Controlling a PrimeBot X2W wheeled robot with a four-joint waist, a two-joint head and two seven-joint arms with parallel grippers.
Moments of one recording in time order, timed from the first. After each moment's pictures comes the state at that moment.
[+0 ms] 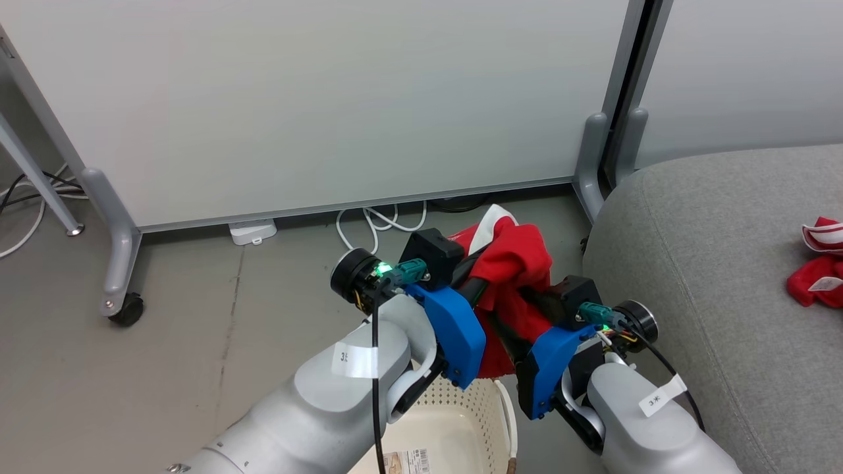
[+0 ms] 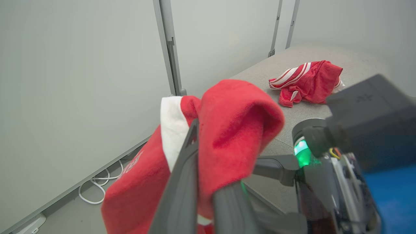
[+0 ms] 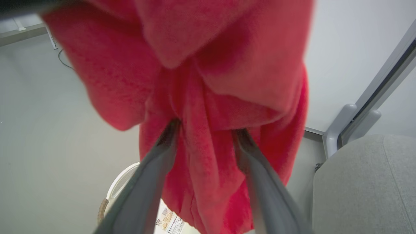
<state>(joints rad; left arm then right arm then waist) -0.83 0.05 -1.20 0.76 -0.91 -0.06 -0.20 -0.61 -0.05 0.57 0.92 0.31 0.13 -0.23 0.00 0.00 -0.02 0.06</state>
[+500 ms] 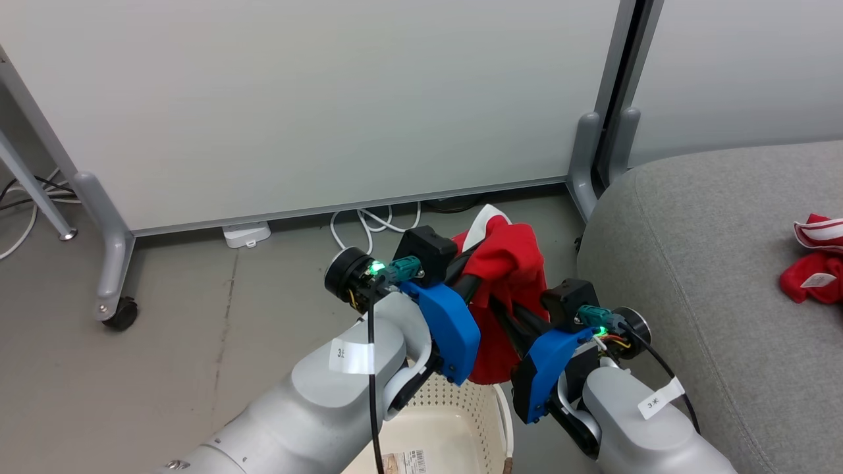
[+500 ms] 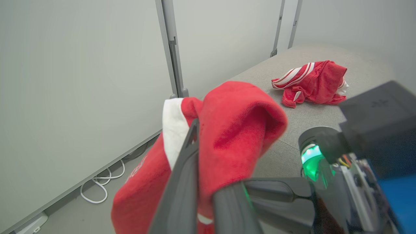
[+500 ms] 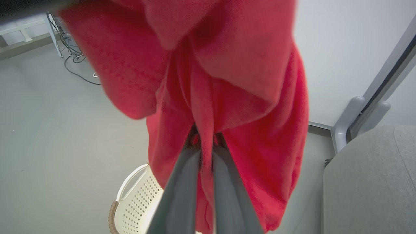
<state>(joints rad) -0.84 0.05 -1.22 0.79 -0.93 -0.05 -0.21 -0.62 -0.05 0.64 0.95 0.42 0.13 -0.26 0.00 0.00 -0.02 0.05</state>
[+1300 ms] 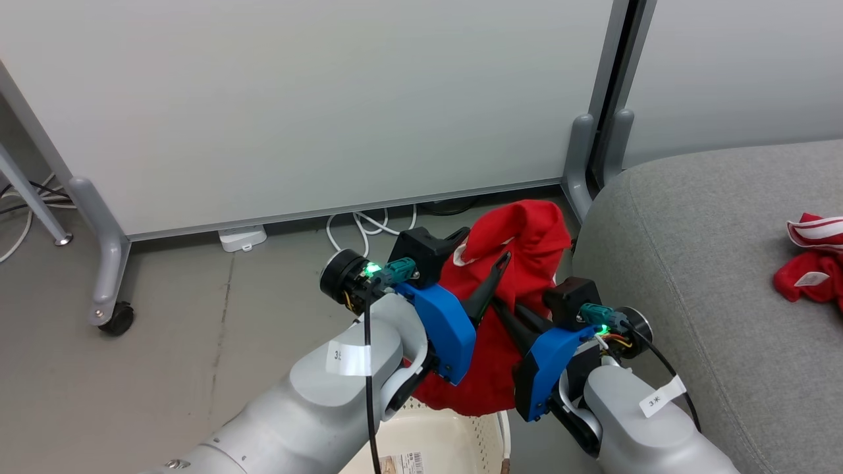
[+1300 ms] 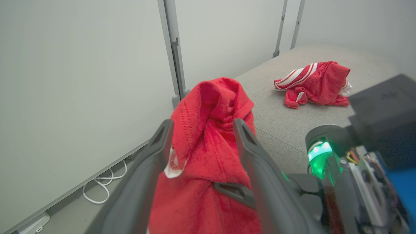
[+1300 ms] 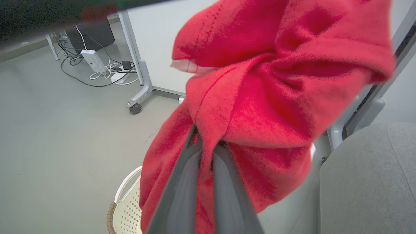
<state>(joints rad) -0.84 0.05 -1.25 0.81 -0.96 -0.05 -0.23 -0.63 -0.05 0.65 0.97 0.44 0.13 -0.26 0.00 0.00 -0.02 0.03</state>
